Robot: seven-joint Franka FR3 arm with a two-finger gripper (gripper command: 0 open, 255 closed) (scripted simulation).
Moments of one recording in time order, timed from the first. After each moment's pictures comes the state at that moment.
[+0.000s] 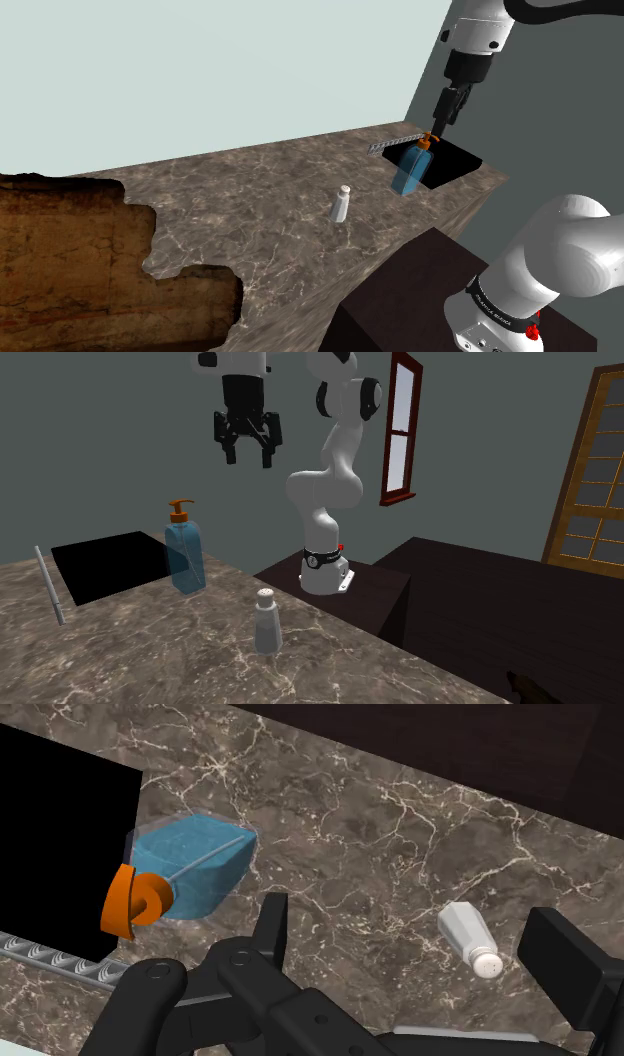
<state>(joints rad) 0.01 -0.78 0.01 -2.38 -0.07 1.53 -0.11</state>
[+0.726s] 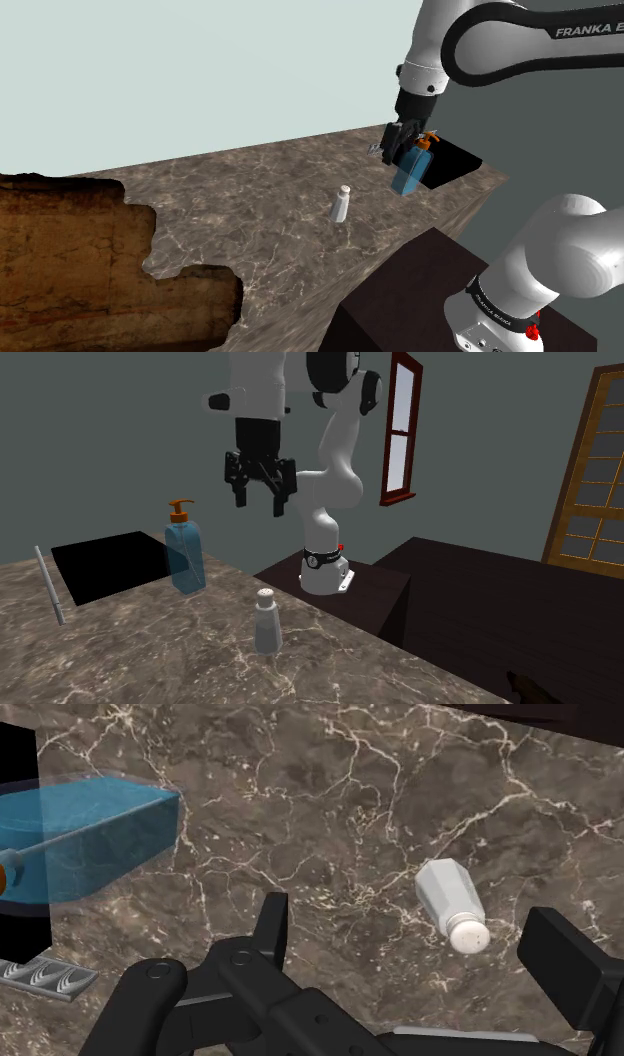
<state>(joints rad) 0.03 -0.65 0.16 -2.51 0.01 1.82 0.12</state>
